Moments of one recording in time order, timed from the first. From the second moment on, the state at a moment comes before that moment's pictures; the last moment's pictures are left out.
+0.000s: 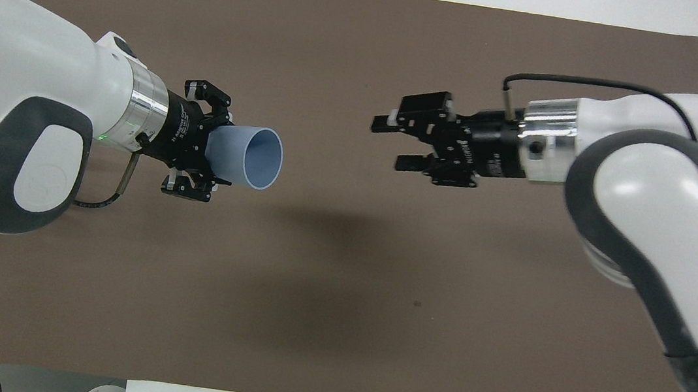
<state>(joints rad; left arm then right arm) -0.42 0.00 -0.03 -1.86 -0.32 1.90 -1.76 0.26 0.02 -0.06 -1.91 1.01 1.96 0.24</state>
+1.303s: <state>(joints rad) -0.42 0.37 -0.02 -1.74 1.30 1.42 -2.05 -0.02 -0.04 -0.06 -1.60 -0.05 1.47 0.02</state>
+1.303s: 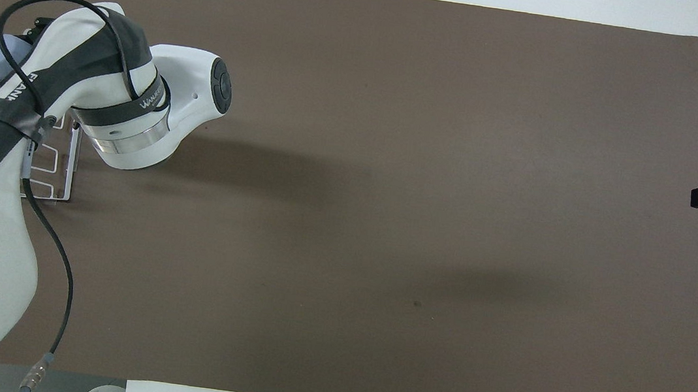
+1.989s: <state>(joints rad) -0.34 0.44 -0.02 -1.73 1.40 1.38 -2.21 -0.03 -0.04 -0.05 -1.59 -0.05 1.47 -0.01</state>
